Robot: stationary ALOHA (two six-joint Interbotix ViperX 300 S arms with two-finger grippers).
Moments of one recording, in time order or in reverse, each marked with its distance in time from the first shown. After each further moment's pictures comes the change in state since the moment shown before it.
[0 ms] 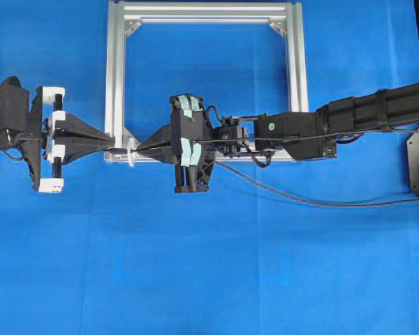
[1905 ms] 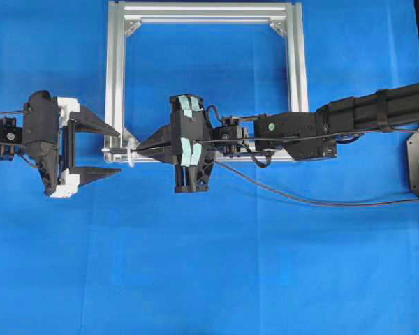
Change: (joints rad) left arm -0.005 0.167 -0.037 0.008 0.037 0.003; right arm 0.000 0.000 0.000 0.002 -0.005 0.000
